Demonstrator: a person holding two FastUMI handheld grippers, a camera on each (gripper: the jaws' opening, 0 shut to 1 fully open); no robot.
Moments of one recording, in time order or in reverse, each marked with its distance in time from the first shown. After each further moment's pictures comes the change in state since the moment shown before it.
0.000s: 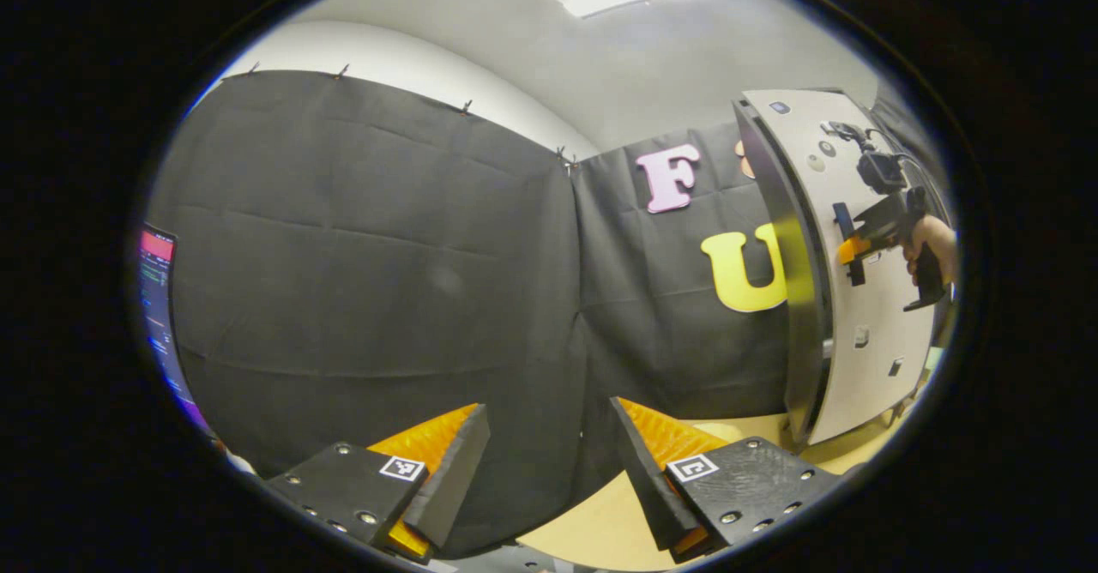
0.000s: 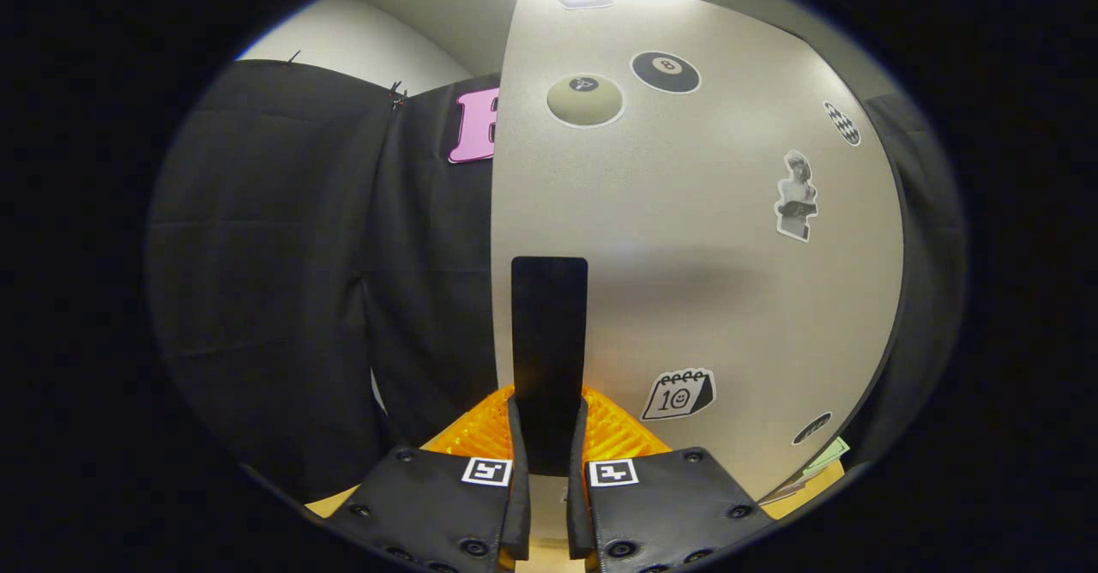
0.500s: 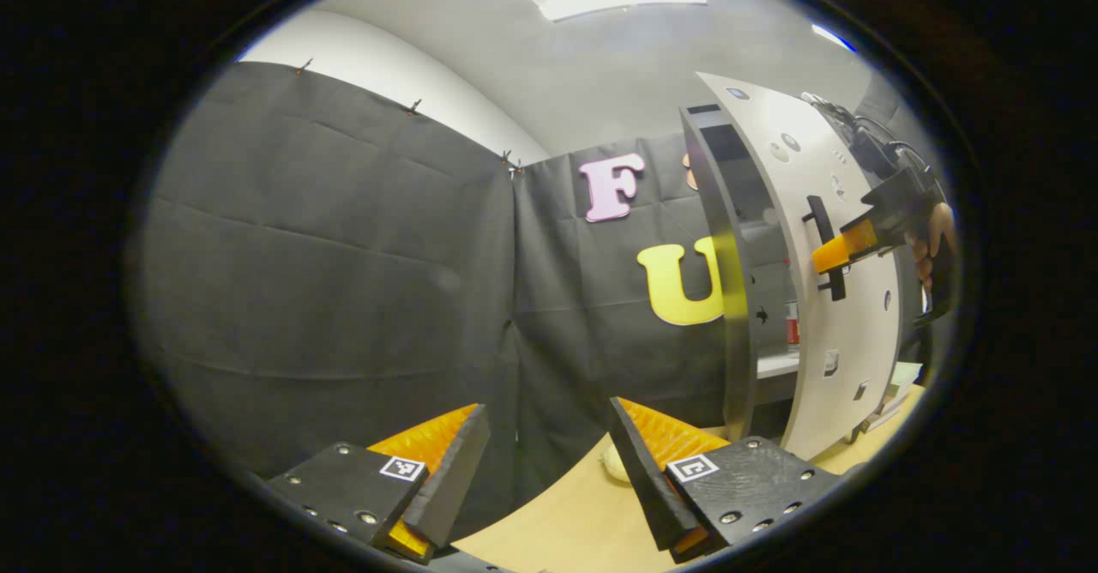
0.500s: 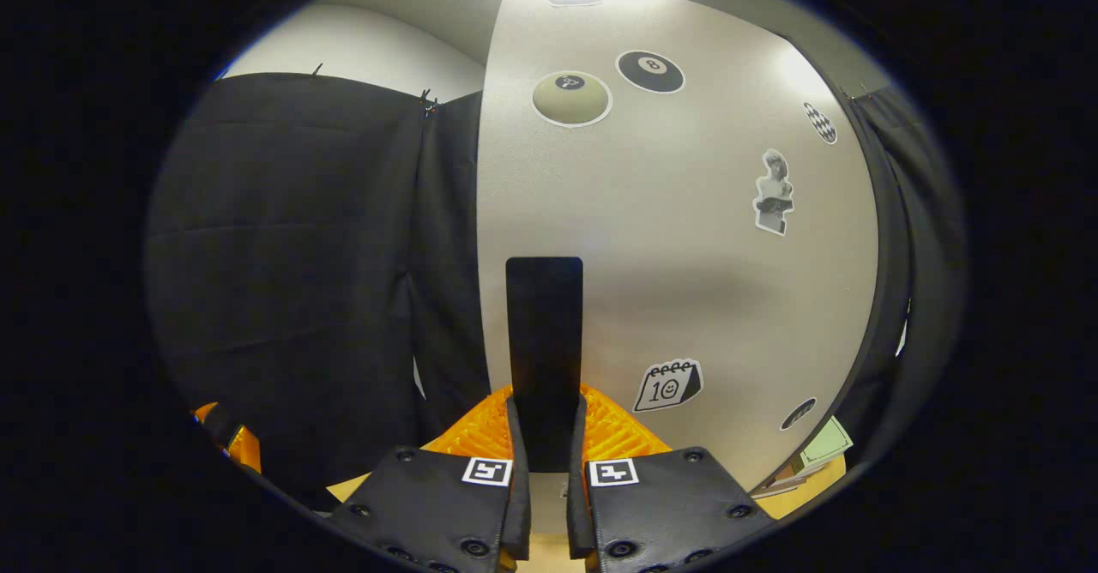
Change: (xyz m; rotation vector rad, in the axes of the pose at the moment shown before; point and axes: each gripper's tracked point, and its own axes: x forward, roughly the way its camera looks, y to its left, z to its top) left arm 0.016 -0.100 0.013 -0.038 -0.022 -0.195; right arm -0.043 -0.005 -0.003 -0.004 0.006 0.124
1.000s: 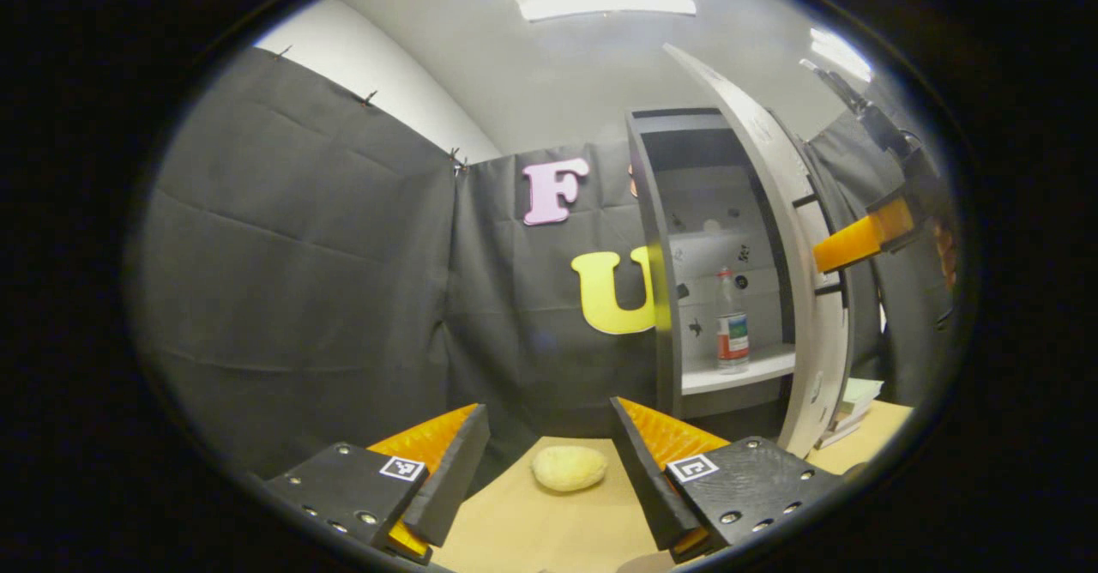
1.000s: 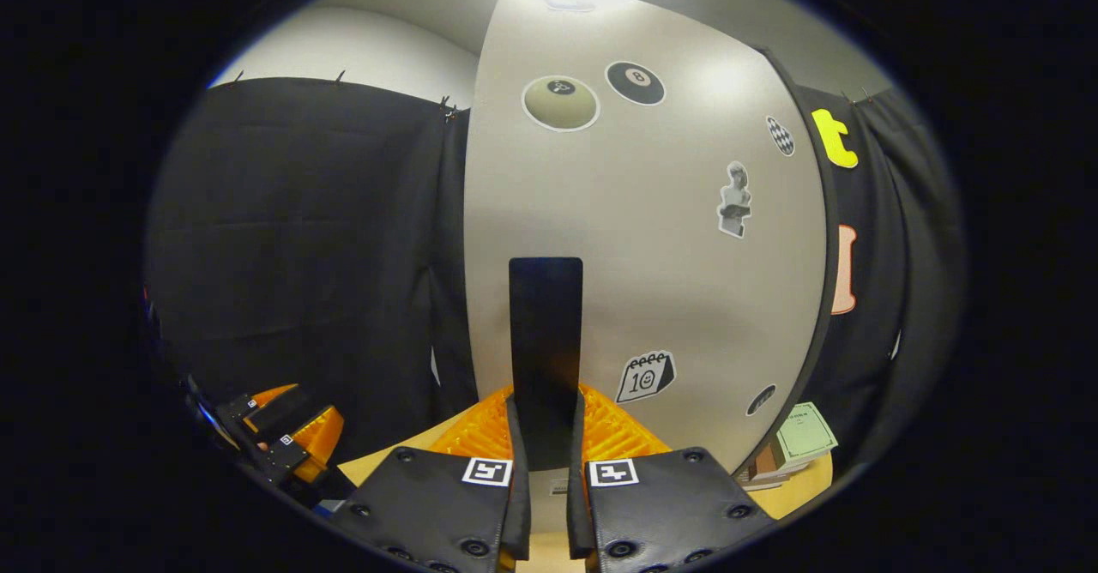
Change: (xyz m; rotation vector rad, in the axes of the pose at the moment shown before) left arm 0.009 -0.095 0.006 -0.068 -0.011 -0.178; right arm -0.047 -0.014 -0.007 -0.037 -0.004 0.066
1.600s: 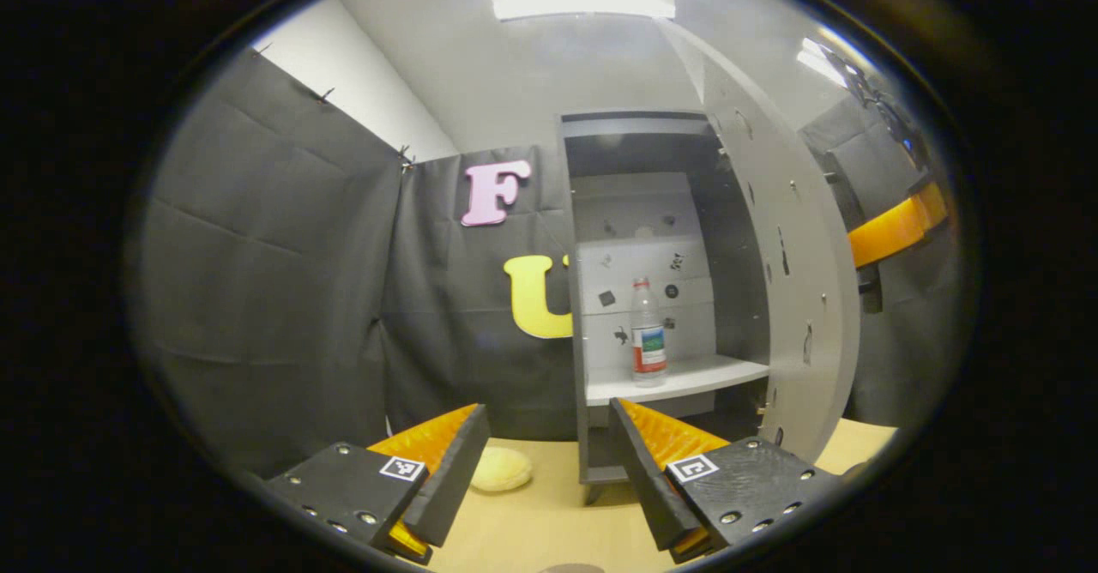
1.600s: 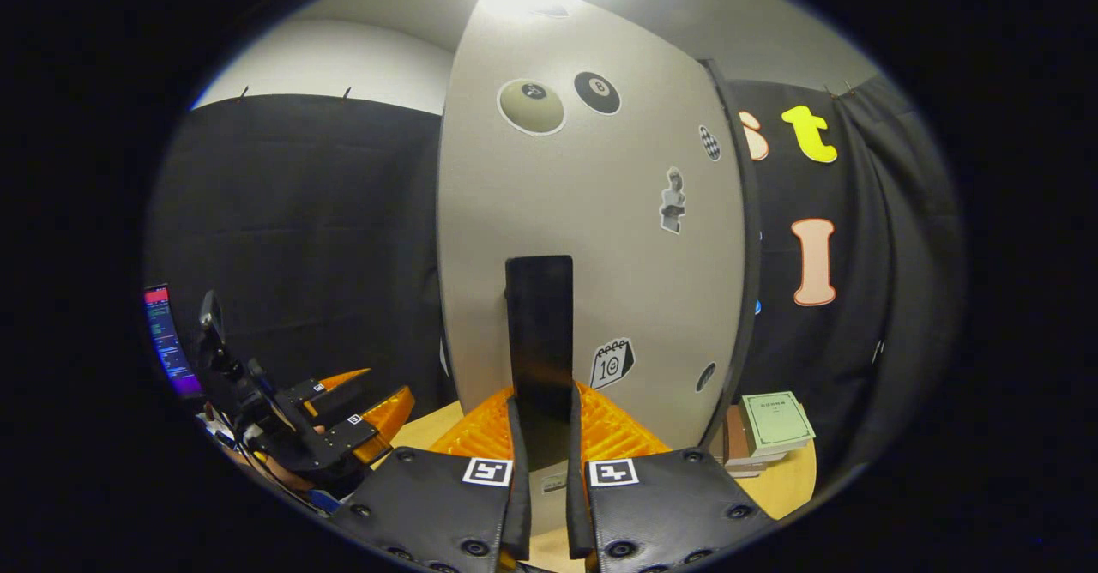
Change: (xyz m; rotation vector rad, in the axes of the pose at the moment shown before) left arm -0.008 -0.122 0.016 -0.013 0.003 -0.164; right arm -0.044 -0.037 -0.009 0.039 -0.018 0.018
